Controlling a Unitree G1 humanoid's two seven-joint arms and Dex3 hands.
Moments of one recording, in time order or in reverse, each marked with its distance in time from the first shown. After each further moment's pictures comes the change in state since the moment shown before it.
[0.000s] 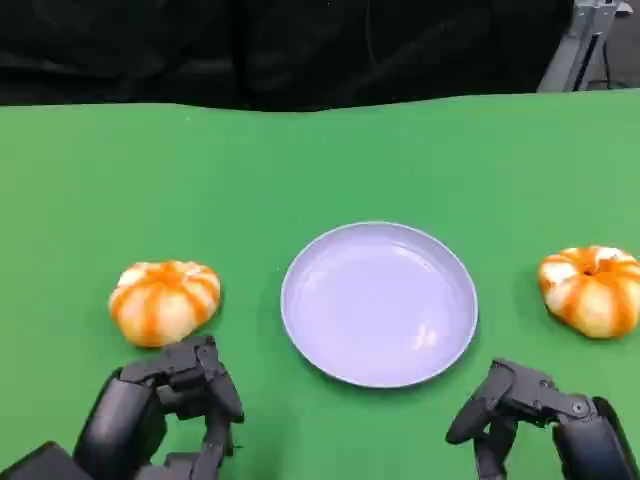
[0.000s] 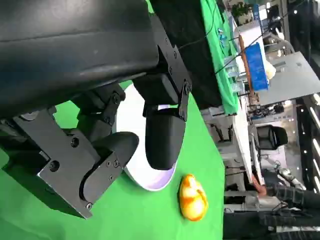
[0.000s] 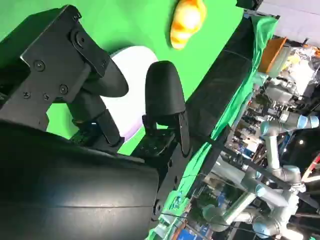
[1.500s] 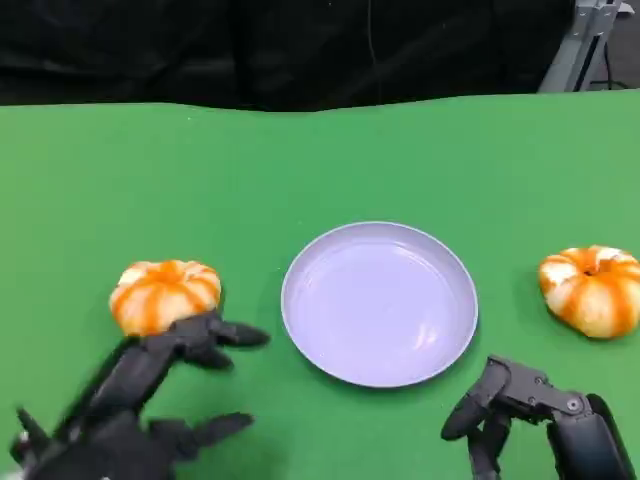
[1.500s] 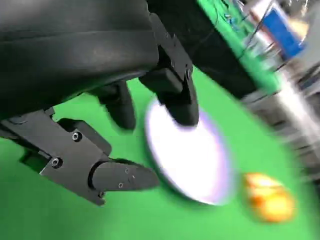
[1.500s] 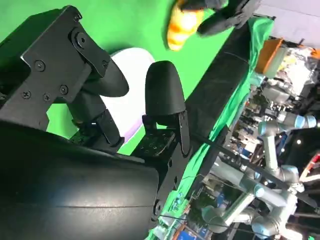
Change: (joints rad) left arm -0.134 0.166 0.006 -0.032 0.416 0.086 0.070; right arm -0.015 0.017 0.008 0.013 0.009 0.001 0.001
